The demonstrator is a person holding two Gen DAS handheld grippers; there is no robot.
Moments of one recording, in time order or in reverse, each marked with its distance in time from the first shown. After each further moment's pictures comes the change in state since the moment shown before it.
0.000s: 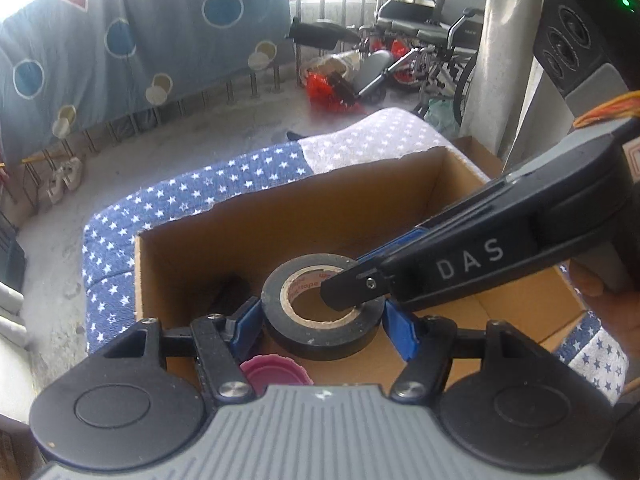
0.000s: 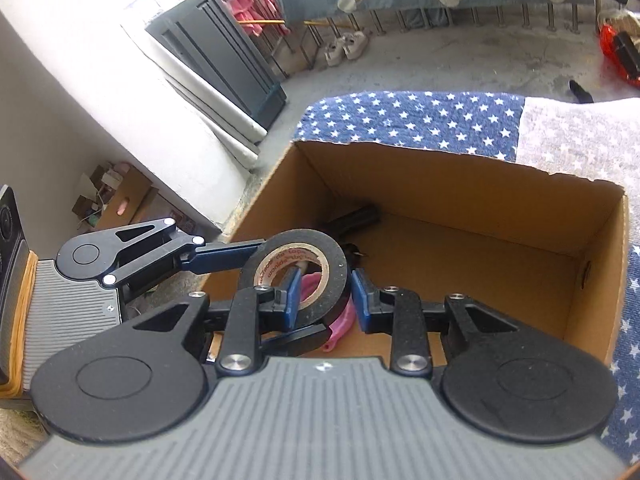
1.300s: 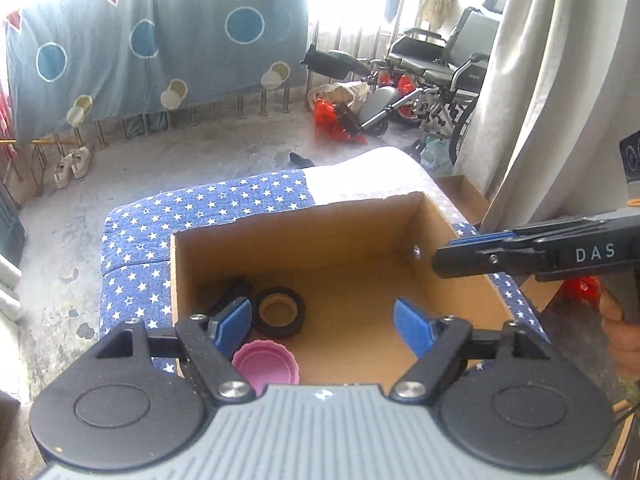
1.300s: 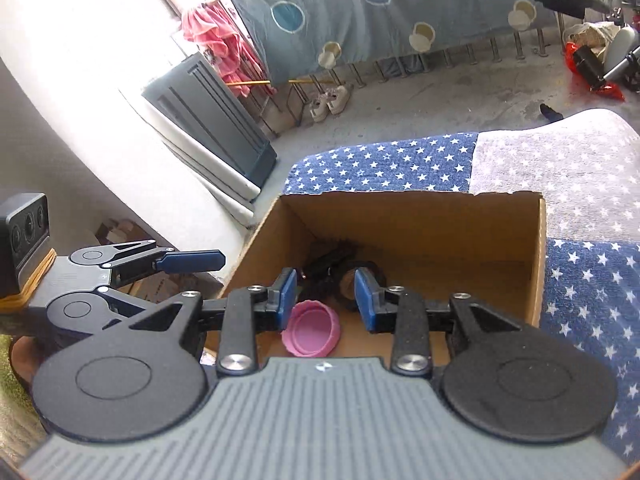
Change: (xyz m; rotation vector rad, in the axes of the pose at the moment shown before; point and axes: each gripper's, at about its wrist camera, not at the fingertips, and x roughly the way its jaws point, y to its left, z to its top) left arm -0.095 -0.001 -0.021 -0.100 -0.107 -0.036; right arm -0.103 0.007 -0.070 0.041 -0.263 0.013
